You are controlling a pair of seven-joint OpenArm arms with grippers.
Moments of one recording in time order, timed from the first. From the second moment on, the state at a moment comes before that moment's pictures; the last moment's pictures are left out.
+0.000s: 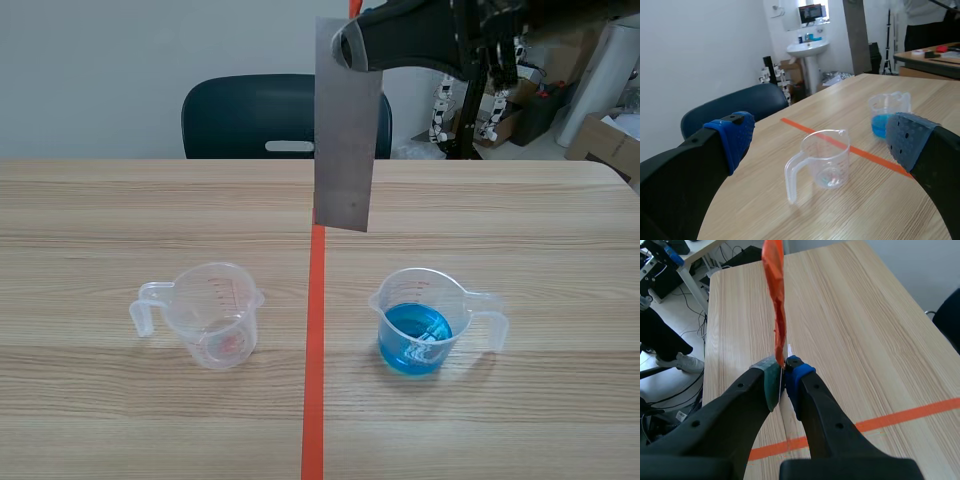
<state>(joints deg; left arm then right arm) 57.5 -55.9 -5.9 80.6 -10.6 -18.9 -89.0 35.8 43.8 -32.8 96.0 77.6 45.3 -42.0</state>
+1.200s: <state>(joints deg) 6.4 -62.1 18.9 99.3 -14.1 -39.5 -37.3 30.2 61.9 -32.8 102.5 75.0 45.3 -32.7</state>
